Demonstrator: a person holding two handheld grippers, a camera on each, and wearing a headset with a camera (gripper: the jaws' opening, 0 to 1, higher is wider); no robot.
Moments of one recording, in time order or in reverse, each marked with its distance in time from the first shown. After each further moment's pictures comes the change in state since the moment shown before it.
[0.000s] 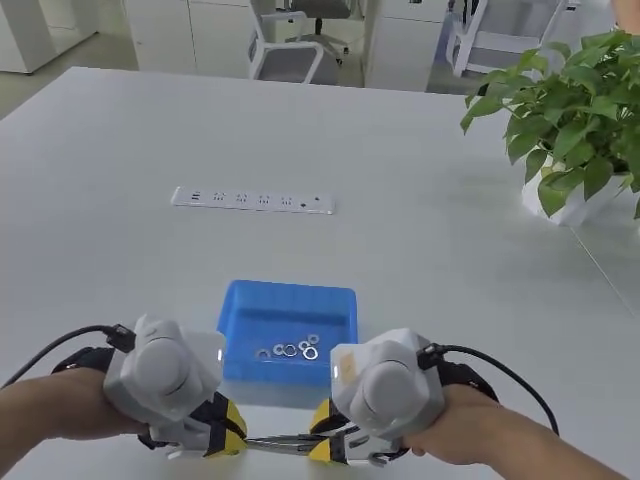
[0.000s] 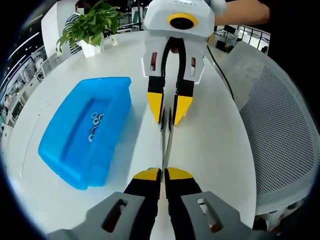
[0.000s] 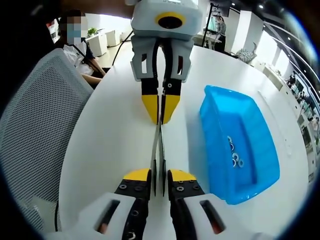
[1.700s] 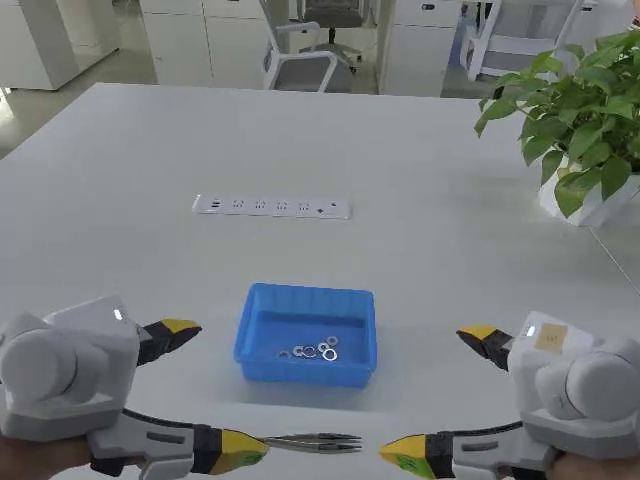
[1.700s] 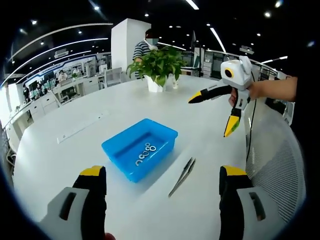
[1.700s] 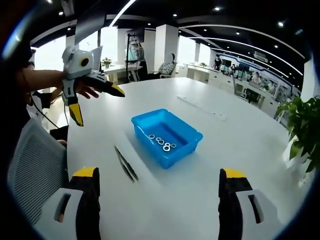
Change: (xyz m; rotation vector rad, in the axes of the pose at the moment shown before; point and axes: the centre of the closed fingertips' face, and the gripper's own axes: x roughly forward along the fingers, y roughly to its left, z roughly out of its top) left arm -0.107 0.002 0.055 -0.338 -0.388 0.424; right arm -0.125 -0.025 -0.012 0.467 -0.301 -0.492
